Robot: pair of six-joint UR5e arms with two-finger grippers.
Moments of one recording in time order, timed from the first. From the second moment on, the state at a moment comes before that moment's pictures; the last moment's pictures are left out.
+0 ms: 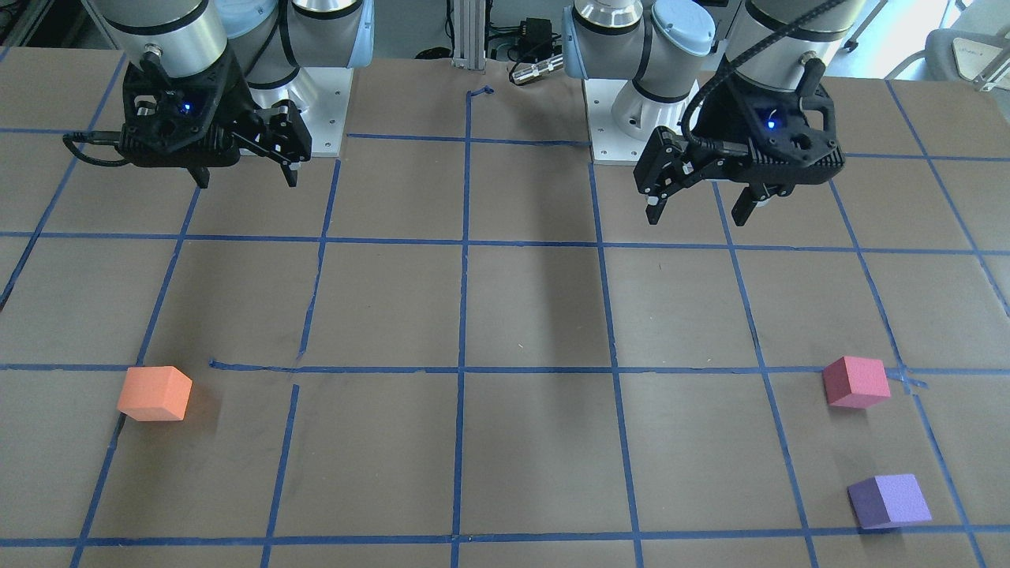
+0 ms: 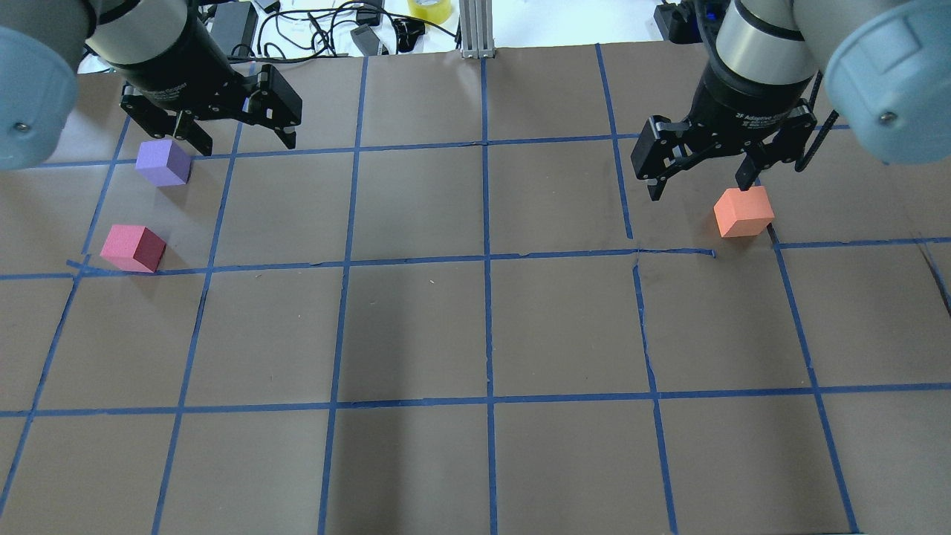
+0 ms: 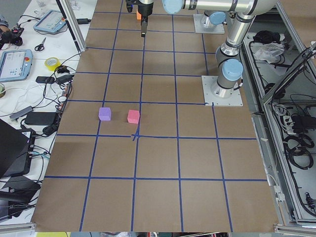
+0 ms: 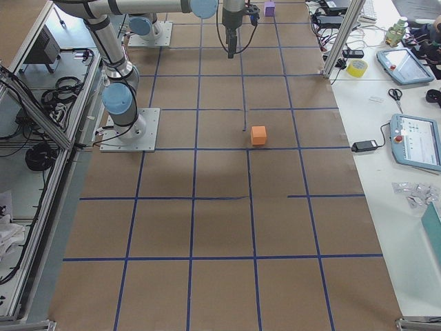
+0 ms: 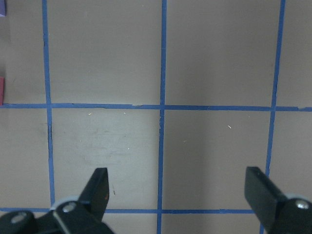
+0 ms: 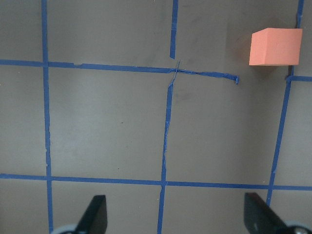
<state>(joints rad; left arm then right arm) -1.57 -1.56 -1.54 -1.47 1.55 -0.03 1.61 -1.60 1.59 -1.52 -1.59 -0.03</state>
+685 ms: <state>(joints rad) -1.57 -1.52 -1.55 -1.49 1.55 0.00 1.61 -1.61 1.59 -1.53 -1.59 -0.02</state>
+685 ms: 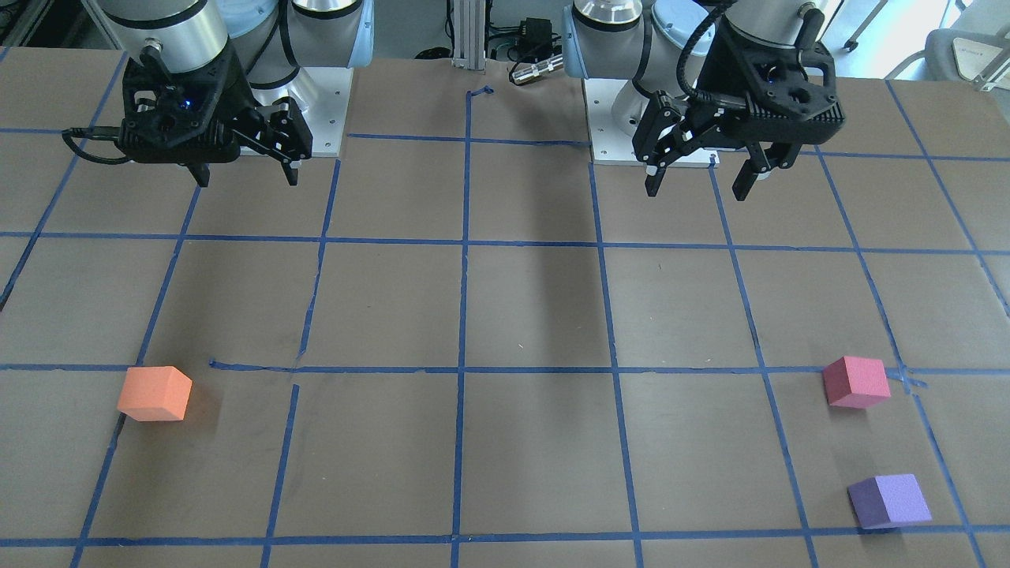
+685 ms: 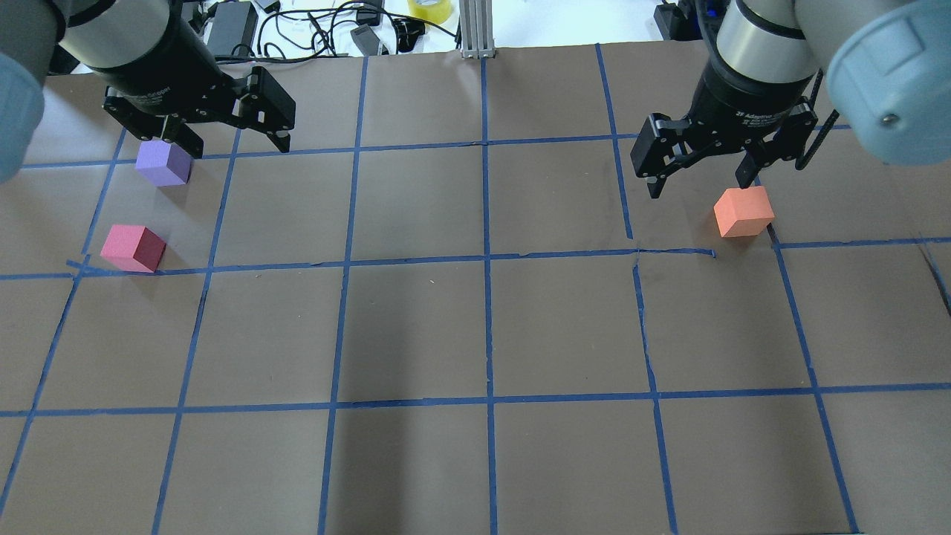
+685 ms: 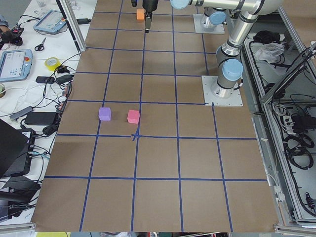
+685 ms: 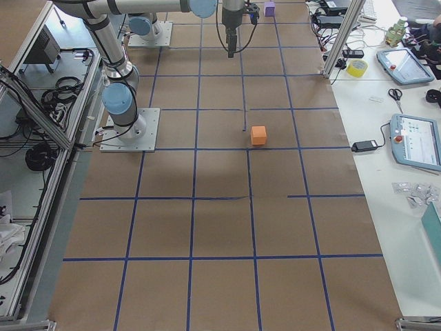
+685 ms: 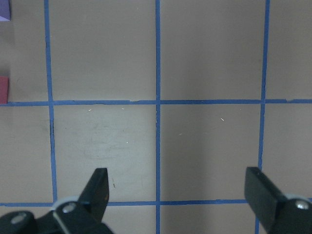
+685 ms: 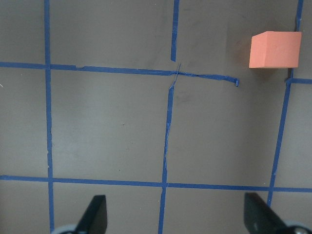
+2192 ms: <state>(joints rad) -1.57 -1.49 -1.55 -1.48 1.57 0.01 1.47 -1.58 1.58 -1.56 -1.59 -0.11</state>
